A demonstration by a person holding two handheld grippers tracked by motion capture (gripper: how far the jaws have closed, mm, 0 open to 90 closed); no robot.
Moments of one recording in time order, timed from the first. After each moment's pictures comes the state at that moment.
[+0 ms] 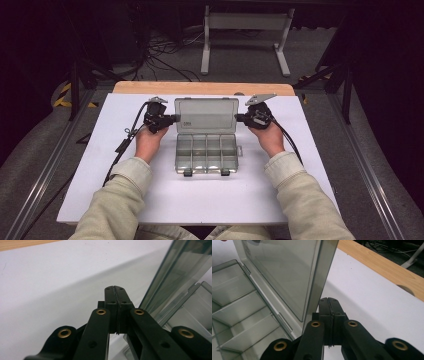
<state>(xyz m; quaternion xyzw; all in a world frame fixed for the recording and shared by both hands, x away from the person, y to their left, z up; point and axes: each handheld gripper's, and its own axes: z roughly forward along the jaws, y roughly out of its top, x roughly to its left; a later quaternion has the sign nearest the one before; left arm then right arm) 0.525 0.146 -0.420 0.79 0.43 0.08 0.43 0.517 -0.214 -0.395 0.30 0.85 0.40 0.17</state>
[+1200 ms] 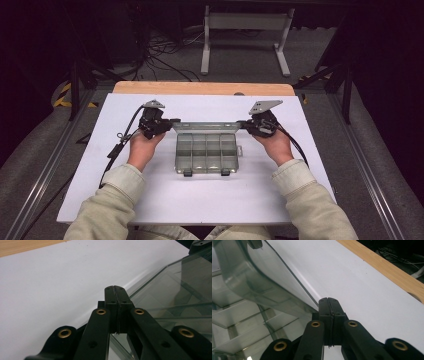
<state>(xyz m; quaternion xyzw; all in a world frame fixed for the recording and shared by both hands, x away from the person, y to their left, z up) 0.489 0.150 -0.399 0.80 0.38 0.07 0.45 0.477 -0.218 -0.378 0.25 0.86 0.41 0.17</state>
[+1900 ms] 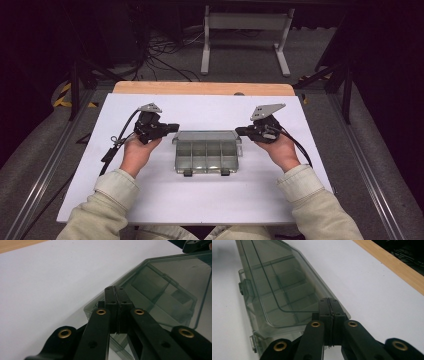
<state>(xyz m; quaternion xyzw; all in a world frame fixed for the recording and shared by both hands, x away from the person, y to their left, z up) 0.466 0.158 -0.386 0.82 0.35 0.04 0.45 0.452 -0.217 -0.366 0.22 0.88 0.41 0.14</state>
